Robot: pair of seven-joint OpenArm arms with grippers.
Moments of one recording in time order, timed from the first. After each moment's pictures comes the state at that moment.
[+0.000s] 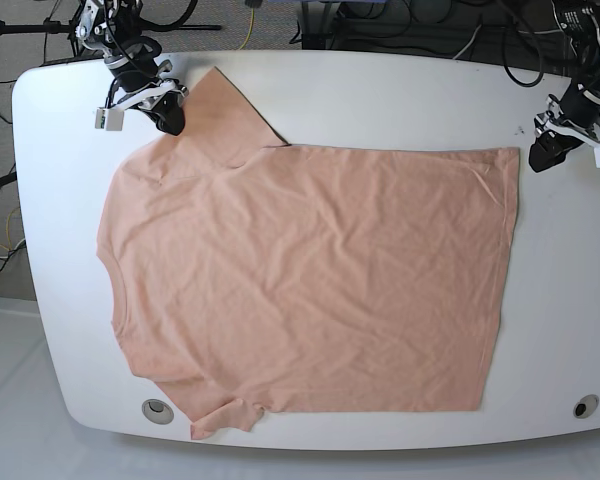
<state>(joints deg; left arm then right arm) 21.1 -17.9 -38.6 84.9 -54.8 -30.6 43.7 -27.3 2.3 29.7 88.0 41.8 31.3 -34.3</state>
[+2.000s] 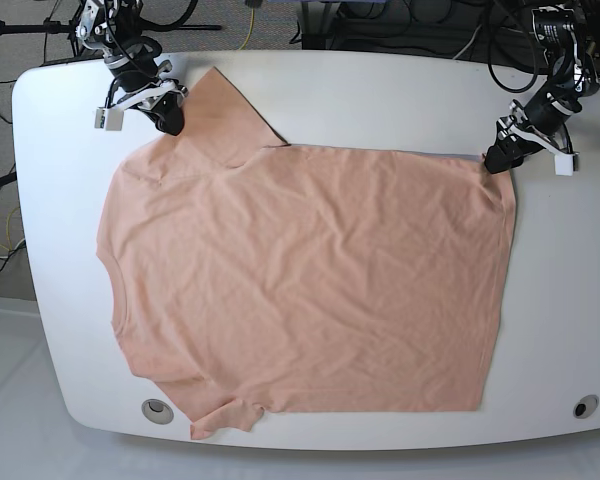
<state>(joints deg) 17.9 -17.2 -28.3 77.3 -55.4 -31.5 41.7 -27.3 2.2 29.6 88.4 41.7 31.4 -34.0</state>
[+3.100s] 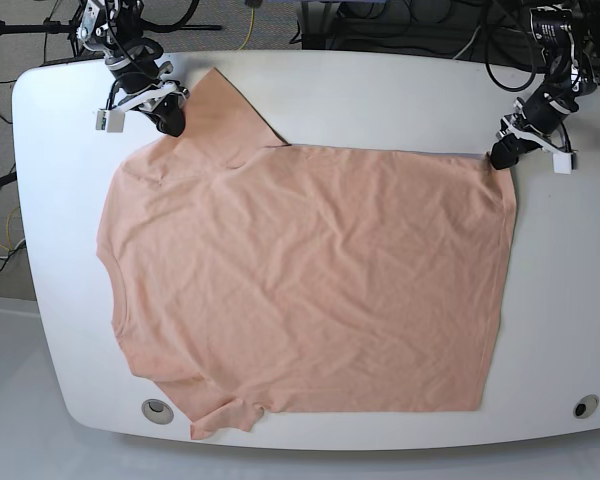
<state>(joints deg) 17.7 -16.9 -28.6 77.2 -53.7 -31.0 40.6 -27.3 2.2 29.1 89.0 41.6 31.6 -34.2</state>
